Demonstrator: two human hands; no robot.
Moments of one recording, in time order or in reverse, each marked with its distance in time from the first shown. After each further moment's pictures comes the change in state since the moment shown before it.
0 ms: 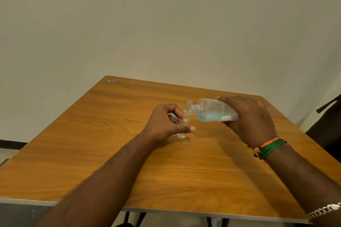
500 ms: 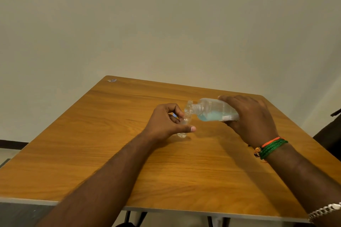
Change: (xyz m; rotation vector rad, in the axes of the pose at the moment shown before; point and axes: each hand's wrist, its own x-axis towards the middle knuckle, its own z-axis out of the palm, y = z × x) left_hand 0.001 -0.001 0.001 -0.002 -0.007 0.012; right_hand -0.001 0.003 0.002 -0.007 0.031 -0.014
